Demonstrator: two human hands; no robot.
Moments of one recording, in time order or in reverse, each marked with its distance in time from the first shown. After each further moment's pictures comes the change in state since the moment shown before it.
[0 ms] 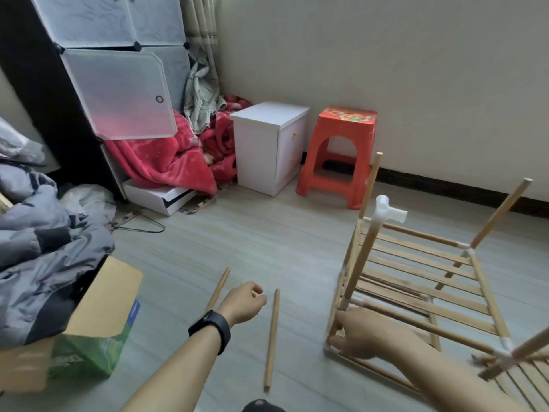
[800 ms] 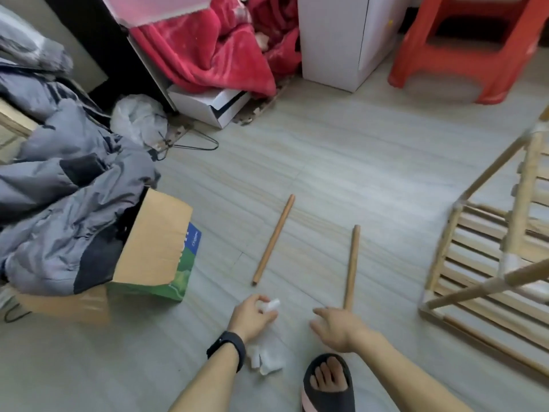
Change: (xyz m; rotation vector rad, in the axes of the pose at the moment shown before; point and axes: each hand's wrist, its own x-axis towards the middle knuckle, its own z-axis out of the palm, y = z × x) left_hand 0.024 -0.239 0.072 -0.213 0.032 -0.541; right_hand 0.185 -0.146 0.190 0.275 -0.408 -0.219
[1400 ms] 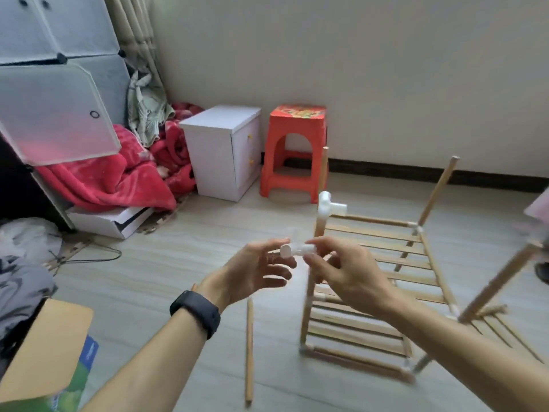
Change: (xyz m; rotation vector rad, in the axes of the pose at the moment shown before) left_hand -0.246 0.310 -0.033 -0.474 -0.781 0.669; right_hand -0.351 0.032 -0.166 0.441 1.127 -0.390
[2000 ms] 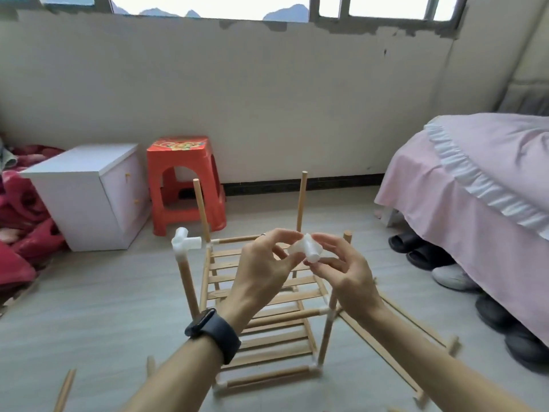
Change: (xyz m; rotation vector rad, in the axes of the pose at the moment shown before) left_hand 0.082 0.009 0.225 0.773 0.141 0.862; right_hand -0.106 0.055 -0.153 0.315 0.539 0.106
